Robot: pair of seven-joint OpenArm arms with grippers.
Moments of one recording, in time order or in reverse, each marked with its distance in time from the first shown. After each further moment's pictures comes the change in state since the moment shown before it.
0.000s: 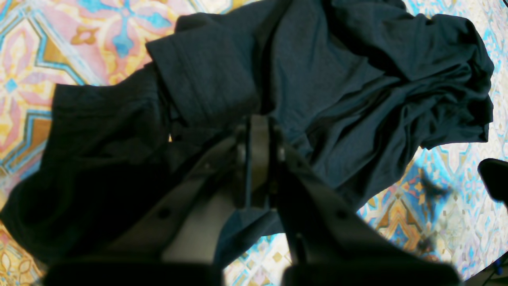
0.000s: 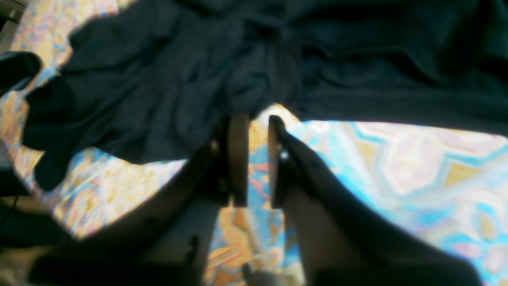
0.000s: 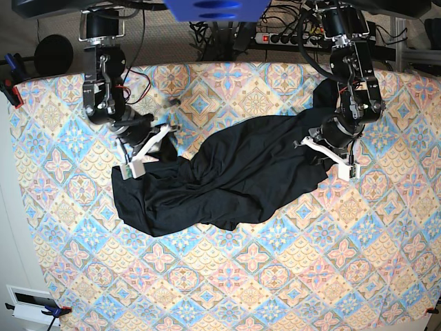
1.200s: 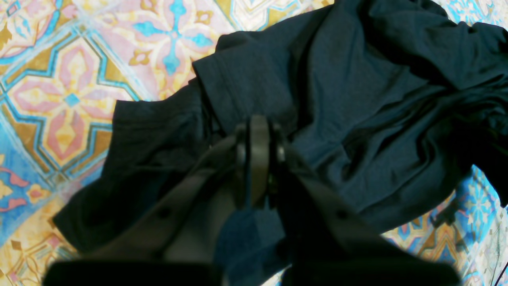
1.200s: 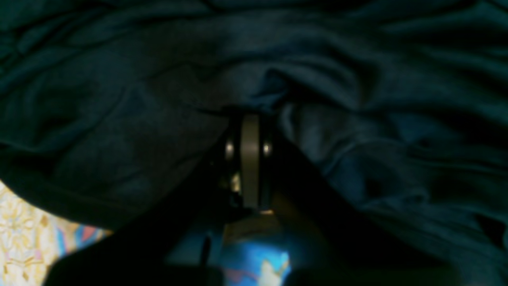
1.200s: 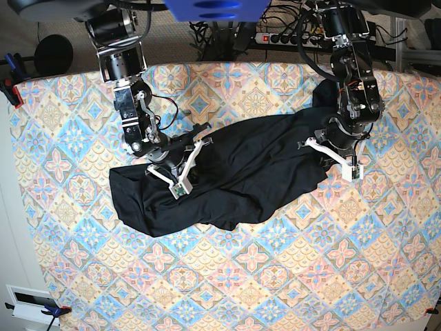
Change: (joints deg) left arm 0.0 0.0 0.2 0.0 7.3 0.0 -3.3; right arm 15.0 -4.8 -12.4 -24.3 -24.0 2.7 7.6
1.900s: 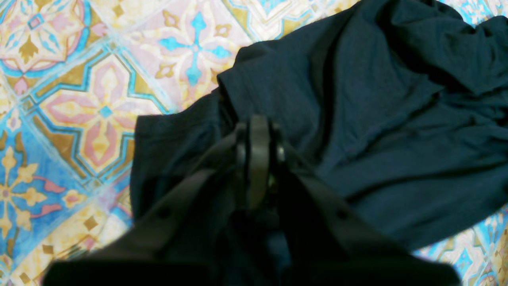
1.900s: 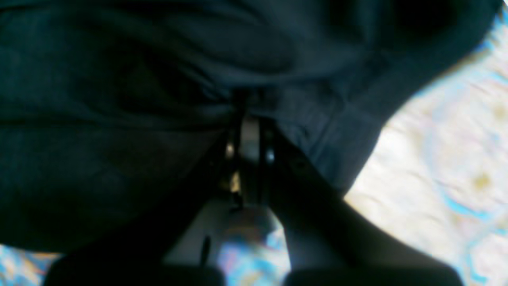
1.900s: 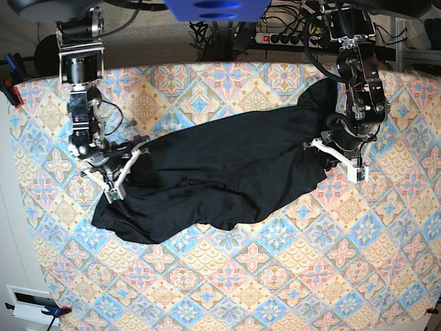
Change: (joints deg) left arm 0.0 -2.5 -0.1 0.0 0.2 0.0 -0.2; right arm -0.1 14.0 8.2 -2.8 -1.7 -0.5 1.2
